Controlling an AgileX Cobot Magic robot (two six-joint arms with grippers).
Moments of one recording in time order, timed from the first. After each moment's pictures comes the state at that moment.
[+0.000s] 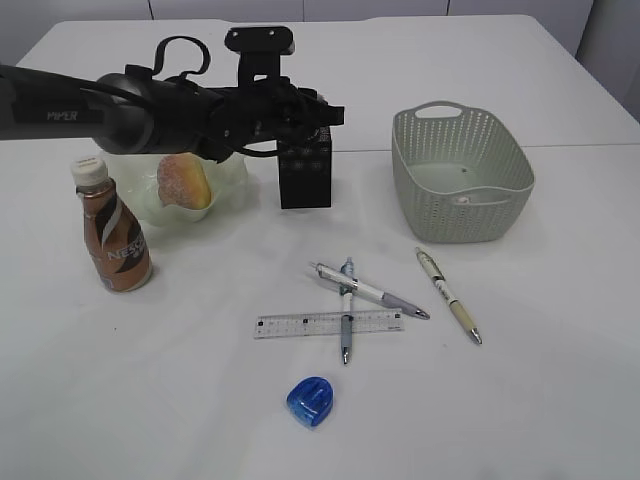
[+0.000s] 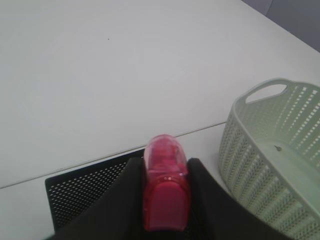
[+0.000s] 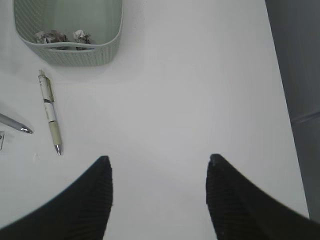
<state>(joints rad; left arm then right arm) -0.49 2.36 -1.80 0.13 -0.14 -0.34 0.21 1.11 -1.17 -0.32 1.13 0.27</state>
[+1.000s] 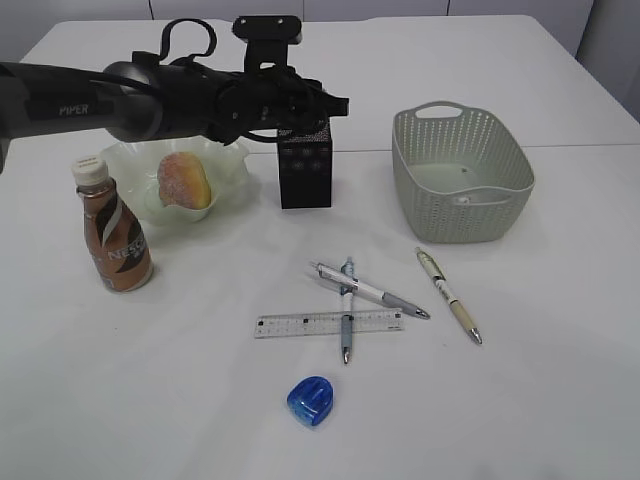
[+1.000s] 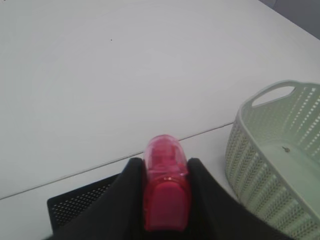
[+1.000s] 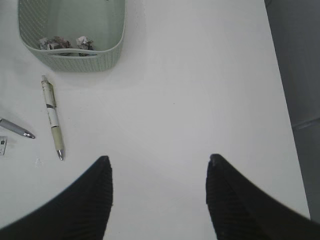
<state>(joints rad) -0.49 2.40 -1.92 0.16 -0.02 -0.34 0.21 1.11 -1.17 -0.32 1.11 0.27</state>
